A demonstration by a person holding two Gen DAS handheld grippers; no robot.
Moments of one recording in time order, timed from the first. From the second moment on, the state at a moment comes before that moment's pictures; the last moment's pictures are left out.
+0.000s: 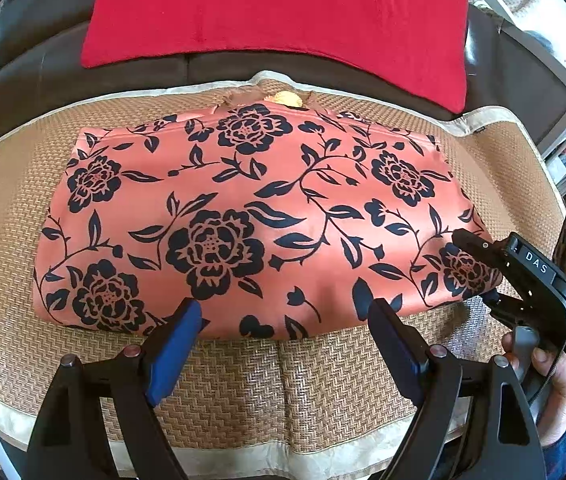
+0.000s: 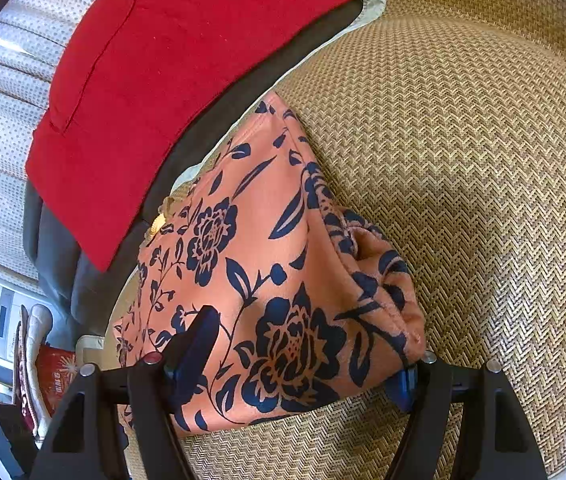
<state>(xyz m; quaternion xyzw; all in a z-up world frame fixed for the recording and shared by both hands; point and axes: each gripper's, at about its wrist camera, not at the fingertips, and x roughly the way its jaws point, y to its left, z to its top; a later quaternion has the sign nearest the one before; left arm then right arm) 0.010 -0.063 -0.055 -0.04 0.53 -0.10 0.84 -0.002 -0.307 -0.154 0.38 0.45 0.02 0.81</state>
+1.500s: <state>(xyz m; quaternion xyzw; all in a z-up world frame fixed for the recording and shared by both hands) 0.030 -0.037 -0.056 -0.03 0.48 -0.04 0.88 0.001 -0.311 -0.151 0.37 0.46 0.06 0.80</state>
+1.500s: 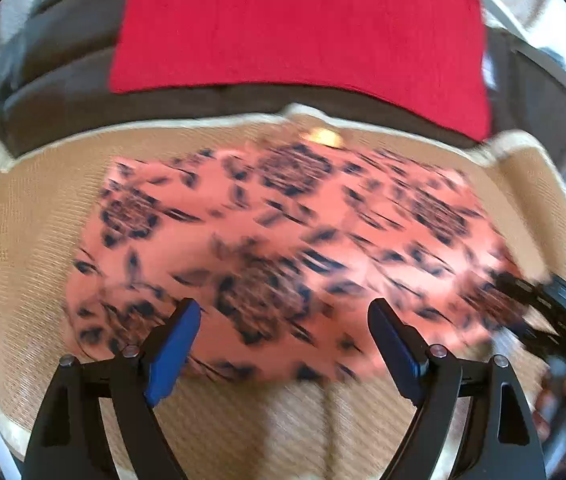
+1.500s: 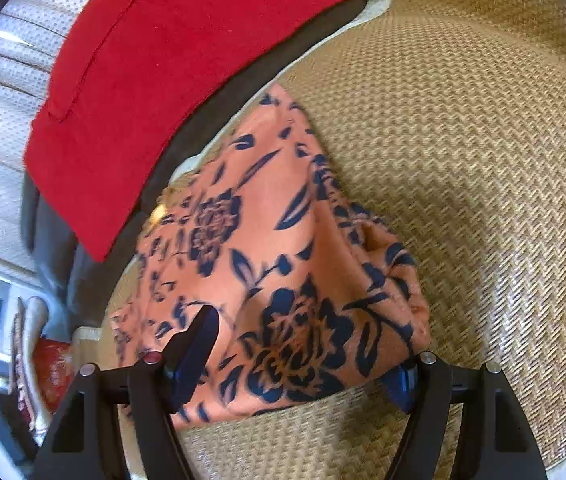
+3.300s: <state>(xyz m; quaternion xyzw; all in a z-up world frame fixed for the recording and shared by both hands) 0.062 -0.041 -0.101 0.01 0.48 -0.03 0.88 0.013 -0.338 -0.150 0.36 0.48 0.00 0.80</state>
